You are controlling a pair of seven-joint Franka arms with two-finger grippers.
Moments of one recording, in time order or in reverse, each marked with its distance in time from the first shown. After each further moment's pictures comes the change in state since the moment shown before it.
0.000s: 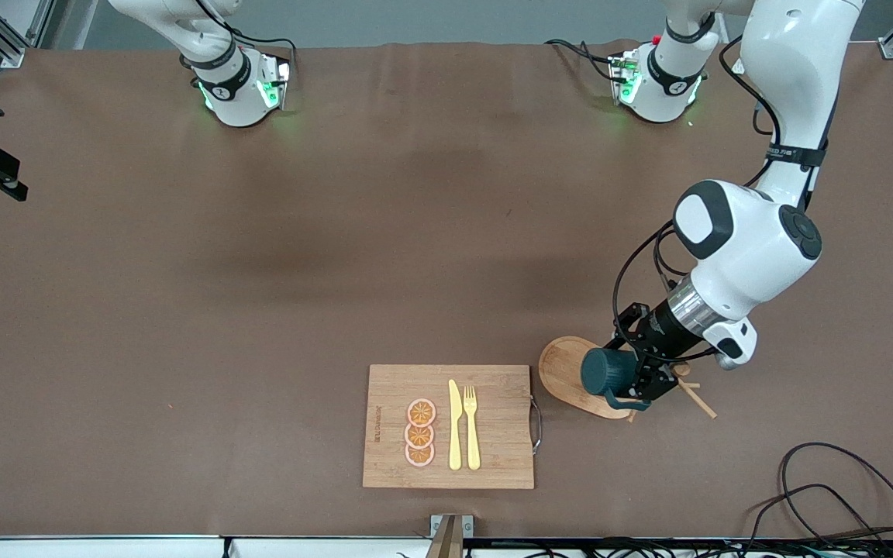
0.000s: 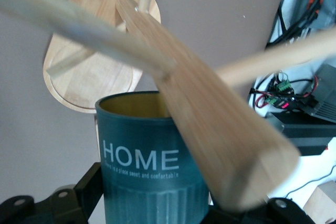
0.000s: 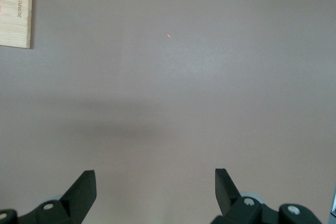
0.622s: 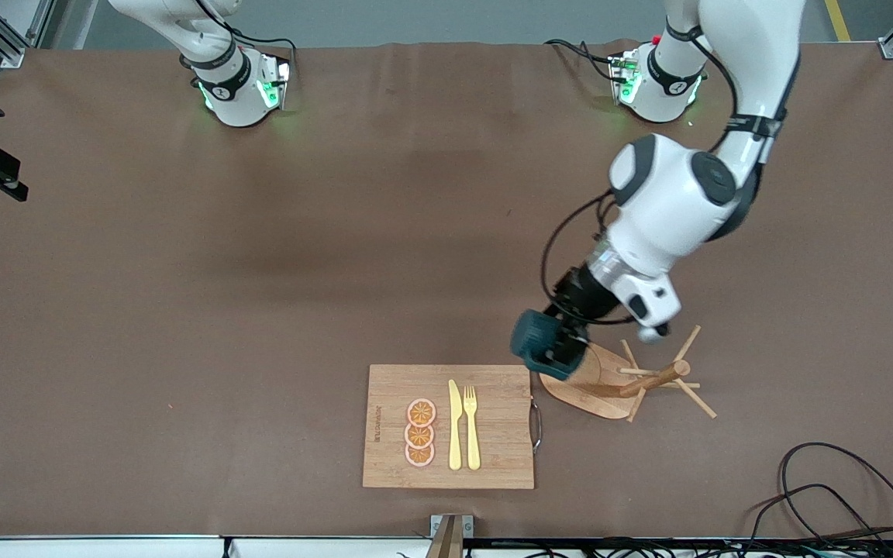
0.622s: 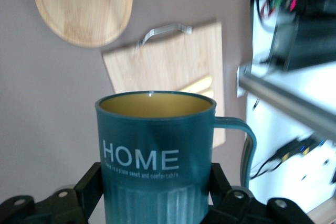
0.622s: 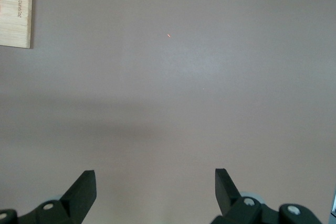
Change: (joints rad) left arm -0.217 -0.053 -0.005 0.028 0.207 -0.030 -0.062; right arm 0.000 0.001 0.000 0.000 0.000 0.000 0.000
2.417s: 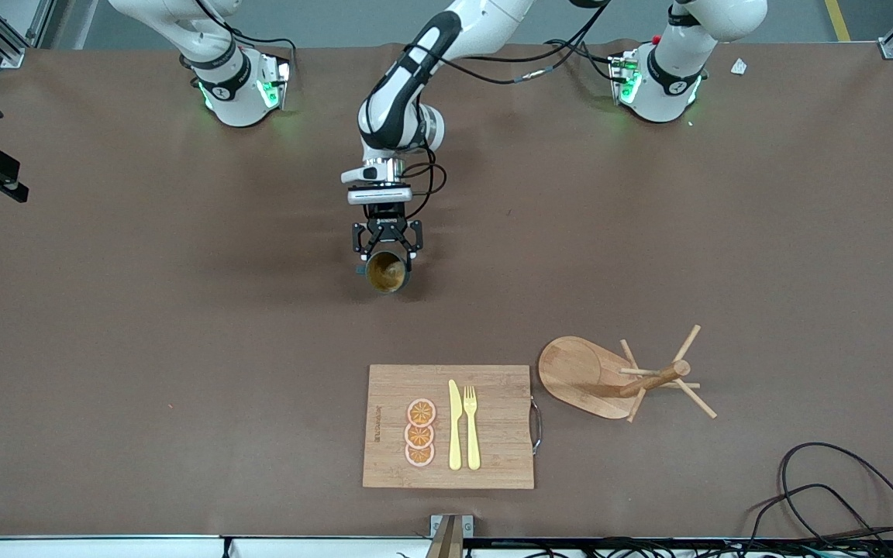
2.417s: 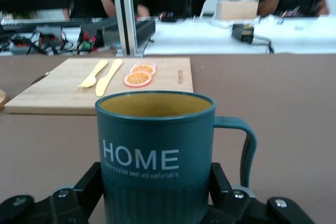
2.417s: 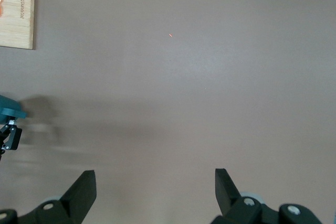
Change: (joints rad) left arm -1.075 0.675 0.576 0.325 1.510 -0.236 -0.691; right arm -0.002 0.003 -0.005 0.000 0.014 0.000 0.000
